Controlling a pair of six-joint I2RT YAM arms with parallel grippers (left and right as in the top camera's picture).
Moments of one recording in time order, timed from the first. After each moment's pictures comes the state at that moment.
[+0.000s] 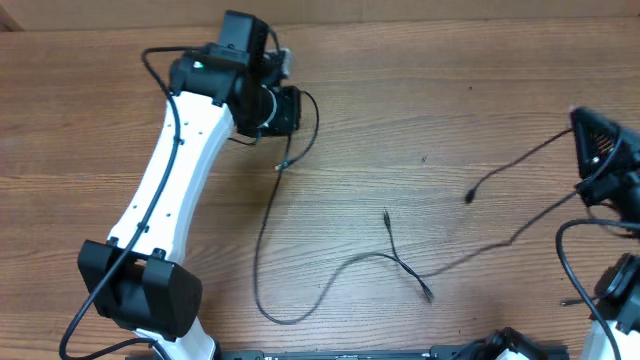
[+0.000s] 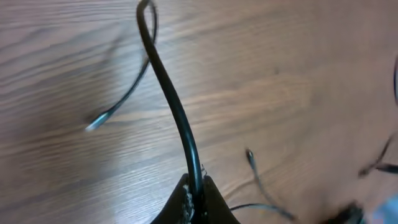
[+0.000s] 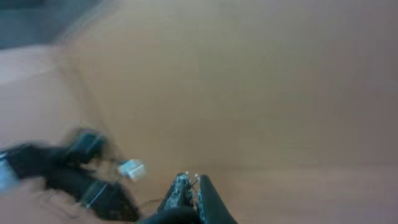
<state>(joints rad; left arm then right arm) -0.30 1.83 1.82 -1.18 0.36 -0.22 -0.63 0.83 0.95 0.24 -1.13 0.64</state>
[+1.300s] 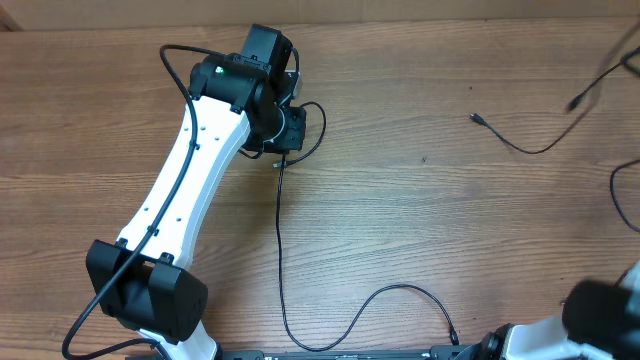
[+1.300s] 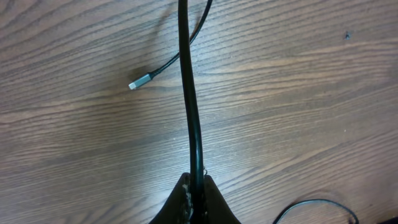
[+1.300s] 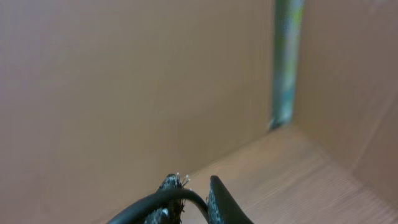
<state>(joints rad) -0.35 1.83 1.81 -1.30 0.14 -0.23 -0.44 1.70 2.01 -0.58 -0.07 0.19</state>
